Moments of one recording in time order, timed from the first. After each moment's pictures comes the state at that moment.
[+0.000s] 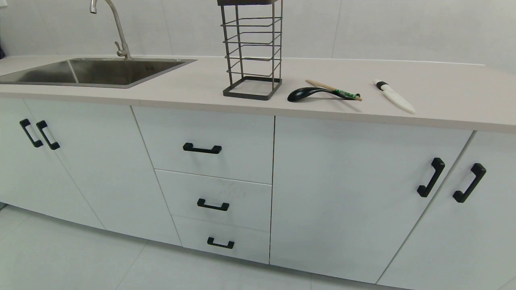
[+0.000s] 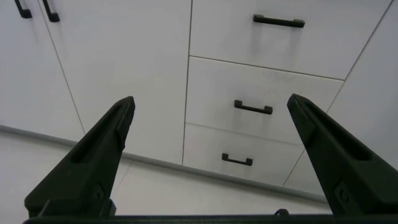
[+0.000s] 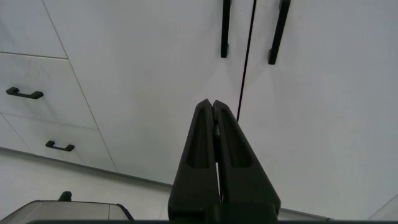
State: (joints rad) left arm 0.00 0.00 0.00 -0.07 0.00 -0.09; right arm 0.00 0.00 0.00 0.00 0.06 0.00
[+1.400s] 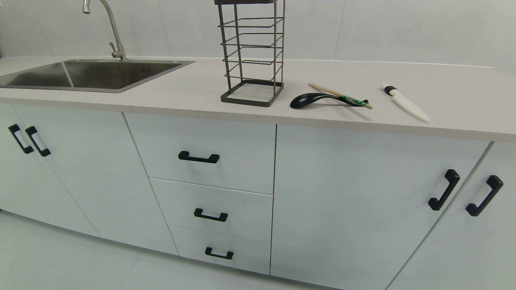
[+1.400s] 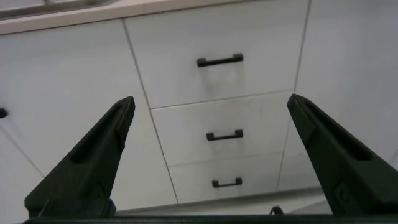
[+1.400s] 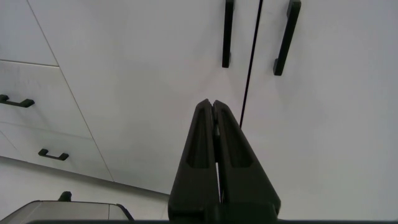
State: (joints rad) left arm 0.00 0.25 -0.28 -0.06 -0.31 0.12; right arm 0.00 0.00 0.00 0.00 0.06 0.00
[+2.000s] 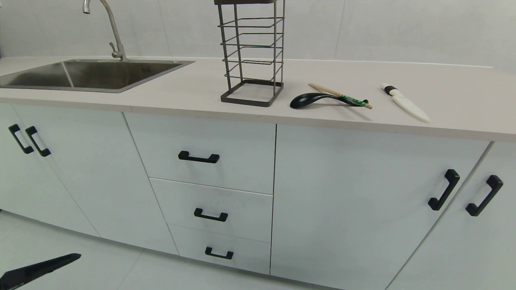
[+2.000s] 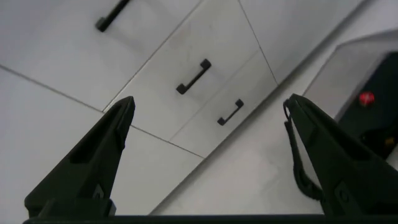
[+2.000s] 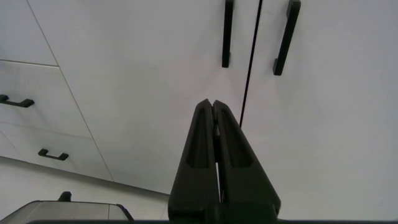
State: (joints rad) left arm -0.08 0.61 -0.17 -0.06 -0.53 0.83; right arm 0.00 0.00 0.00 0.00 0.06 0.00
